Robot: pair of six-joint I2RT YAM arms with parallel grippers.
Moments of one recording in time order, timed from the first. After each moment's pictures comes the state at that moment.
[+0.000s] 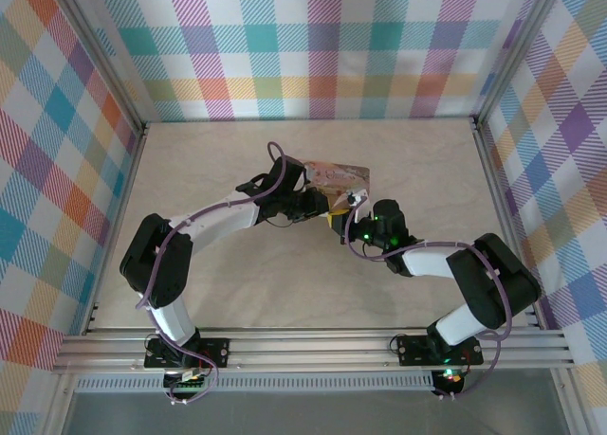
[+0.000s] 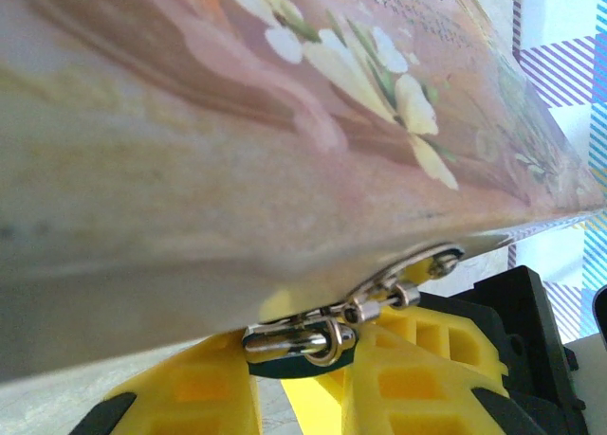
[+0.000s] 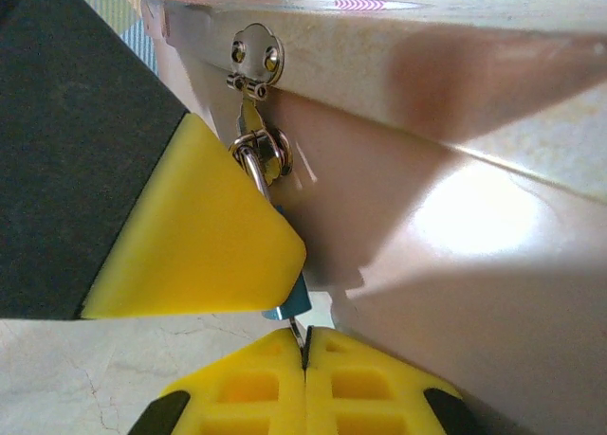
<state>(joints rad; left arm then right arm) -0.66 1.74 1.24 -0.29 0.37 -0.84 0.54 1.52 0.49 0.70 -0.36 0.31</state>
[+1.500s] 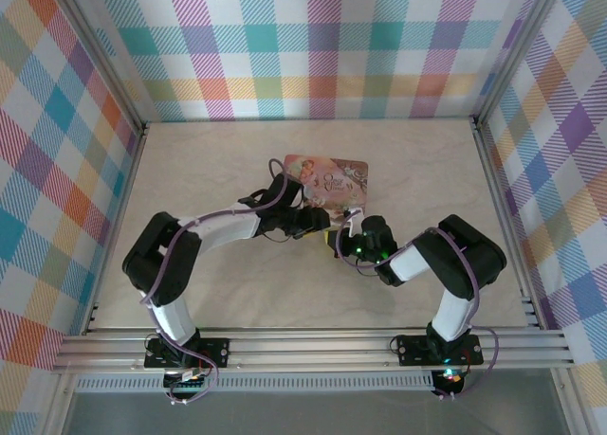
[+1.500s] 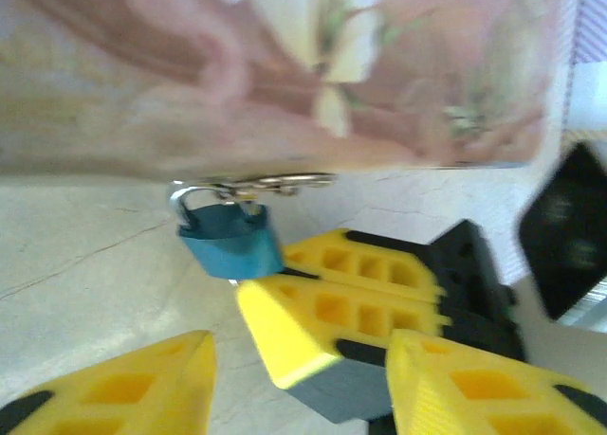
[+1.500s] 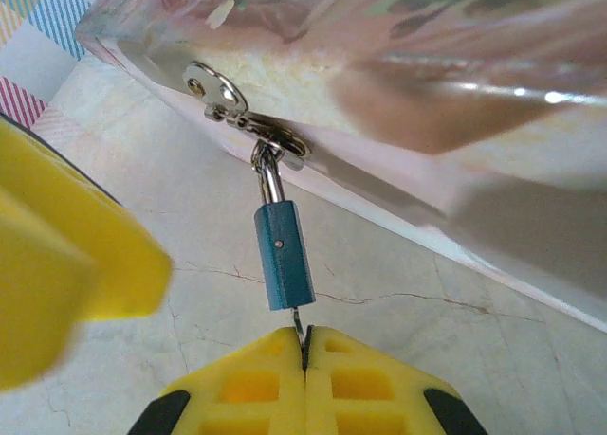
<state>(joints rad) -0.64 1.74 1.08 -0.19 0.43 -0.84 0.60 1.77 0.42 0.90 -0.27 0.50</state>
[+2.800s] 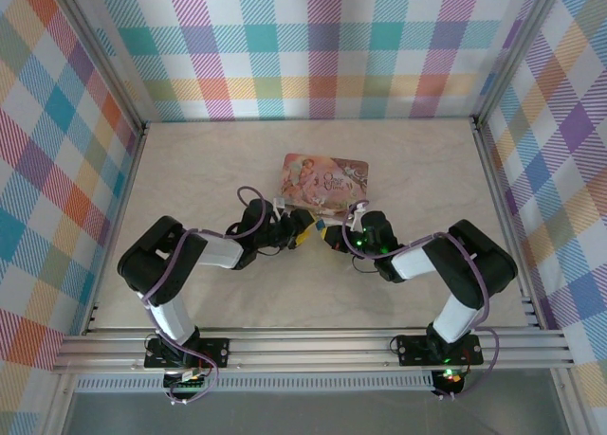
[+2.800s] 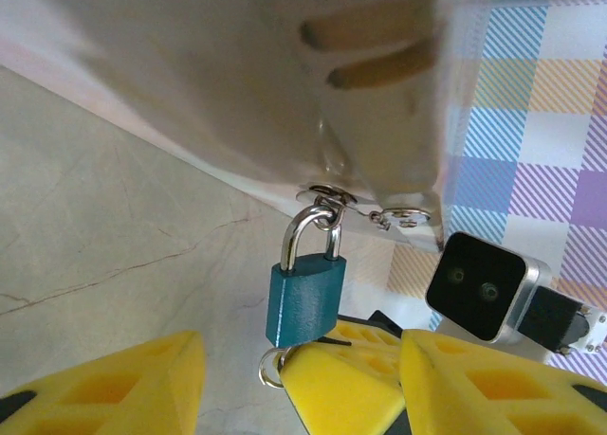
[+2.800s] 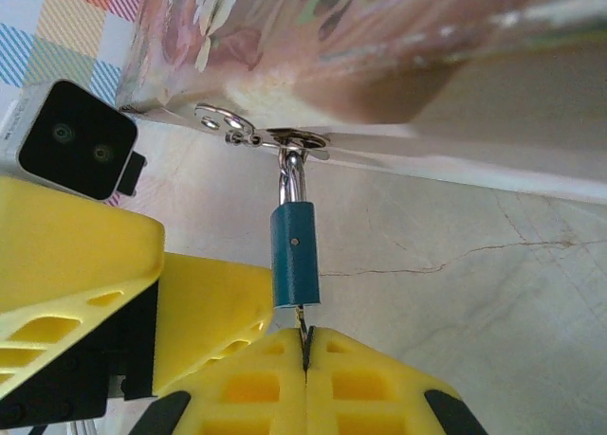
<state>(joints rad) -0.59 1.75 0.64 0.66 0.44 -1.34 0.61 1.68 0.46 0.77 -0.34 0.90</state>
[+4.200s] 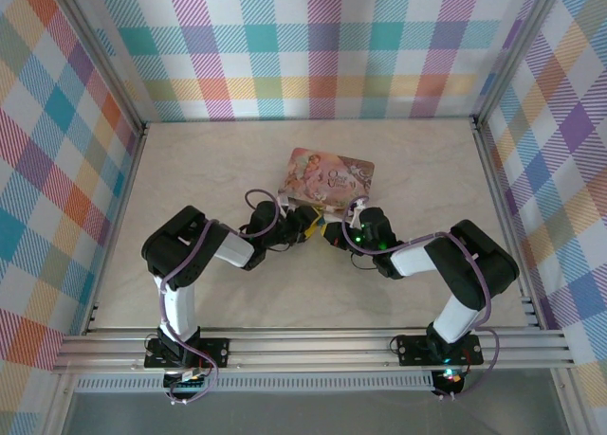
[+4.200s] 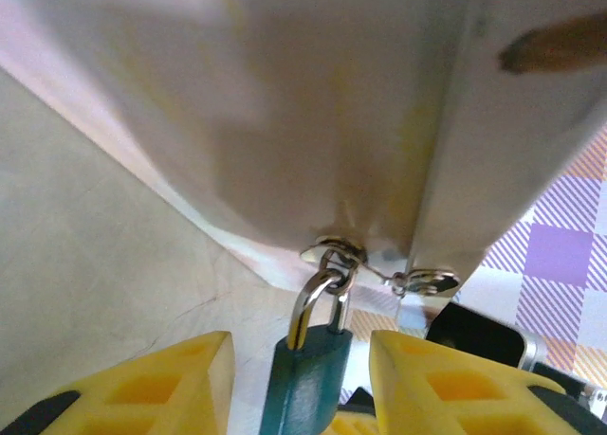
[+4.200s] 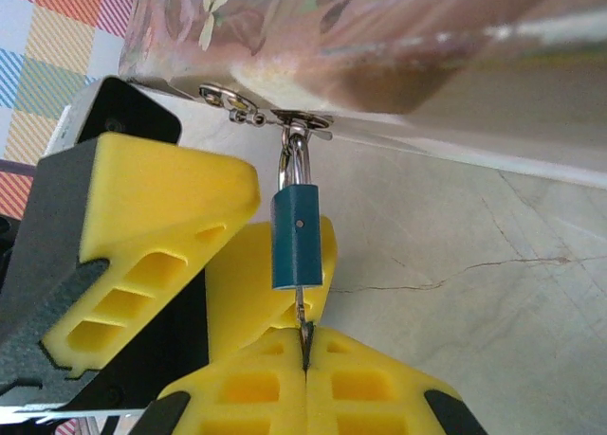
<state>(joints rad) -0.62 1.92 0.69 0.89 0.35 -1.47 0.61 1.67 0.49 0.71 -0.32 0.93</state>
